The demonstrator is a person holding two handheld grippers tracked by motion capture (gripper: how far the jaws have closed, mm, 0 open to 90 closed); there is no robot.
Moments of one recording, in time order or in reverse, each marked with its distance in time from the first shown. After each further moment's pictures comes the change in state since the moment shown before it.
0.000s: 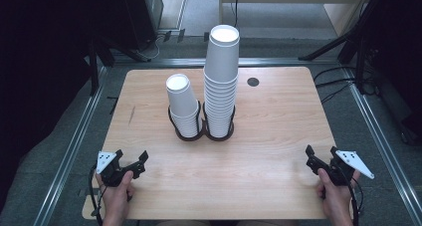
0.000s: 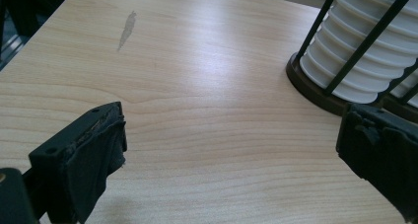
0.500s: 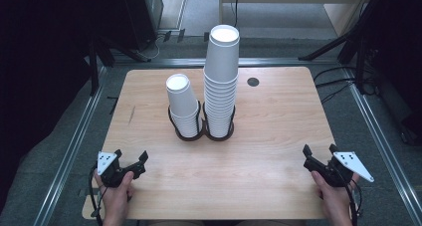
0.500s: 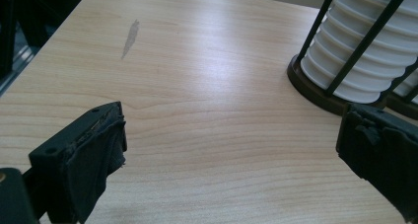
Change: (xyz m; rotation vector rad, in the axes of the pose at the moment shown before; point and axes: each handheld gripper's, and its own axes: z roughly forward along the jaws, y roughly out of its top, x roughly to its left) left arm -0.004 0.001 -0.003 -0.015 0.023 0.041; right arm 0.019 0.012 -0.017 -0.051 0.029 -0.066
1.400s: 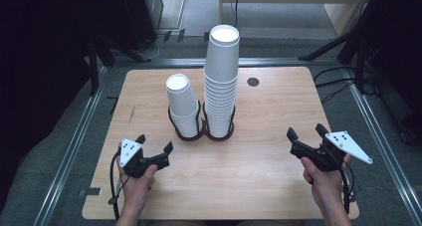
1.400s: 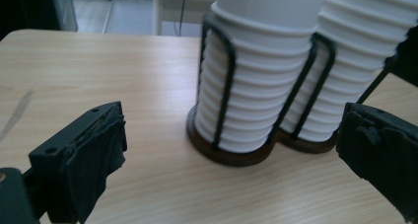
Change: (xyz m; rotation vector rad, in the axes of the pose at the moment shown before) left arm -0.078 0.039 0.006 -0.073 -0.163 0.093; right arm 0.056 0.072 -0.008 -0.068 0.183 0.019
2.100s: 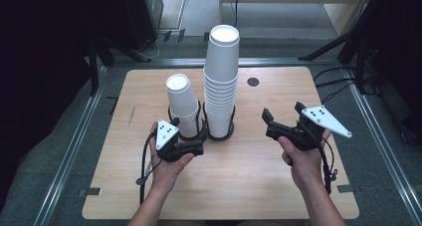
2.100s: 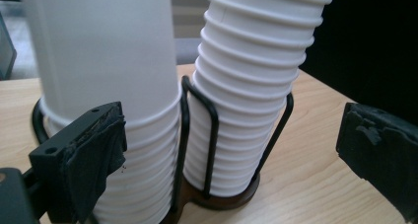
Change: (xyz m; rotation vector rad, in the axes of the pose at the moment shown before) left arm -0.080 0.044 0.044 -0.021 -0.156 0.078; right arm 0.065 0.054 0.024 -0.022 0.104 -0.015
